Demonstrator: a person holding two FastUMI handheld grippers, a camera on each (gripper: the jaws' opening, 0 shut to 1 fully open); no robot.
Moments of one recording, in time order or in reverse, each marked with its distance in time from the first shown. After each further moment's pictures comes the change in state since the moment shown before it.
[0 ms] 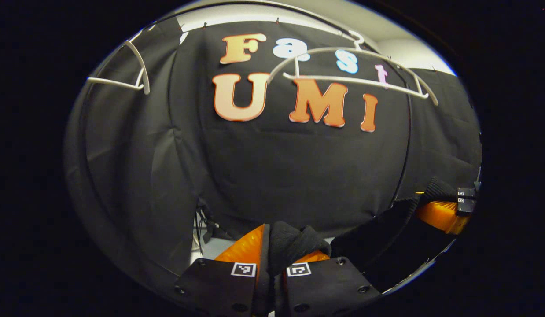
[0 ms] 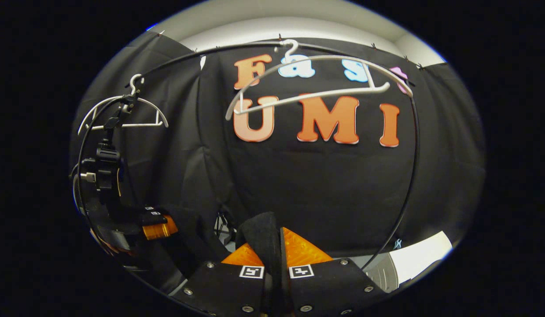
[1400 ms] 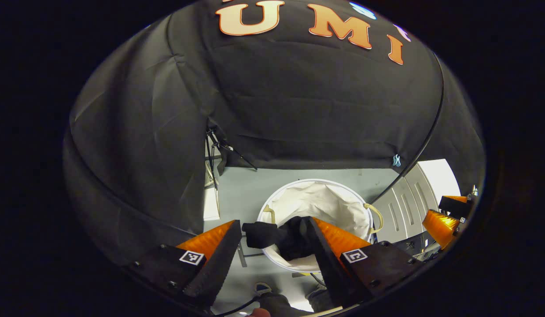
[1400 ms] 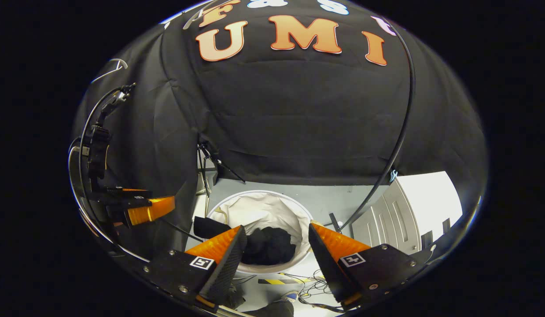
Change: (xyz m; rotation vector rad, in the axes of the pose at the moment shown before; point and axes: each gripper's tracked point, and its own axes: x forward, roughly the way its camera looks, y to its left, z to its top) left arm 0.028 0.037 -0.181 -0.006 0.464 0.082; right arm 0.016 -0.024 -0.213 0.115 0.471 -0.098
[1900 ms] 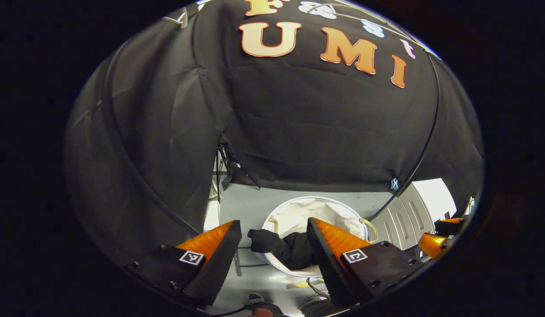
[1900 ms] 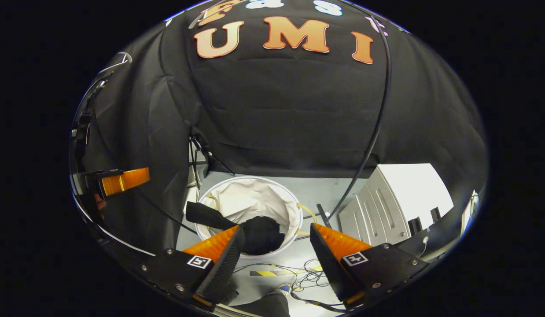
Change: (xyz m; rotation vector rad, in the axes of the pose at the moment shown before) left arm -0.061 0.026 -0.004 -0.073 -0.184 0.017; right arm -0.064 -0.019 -0.043 0.010 0.001 -0.076
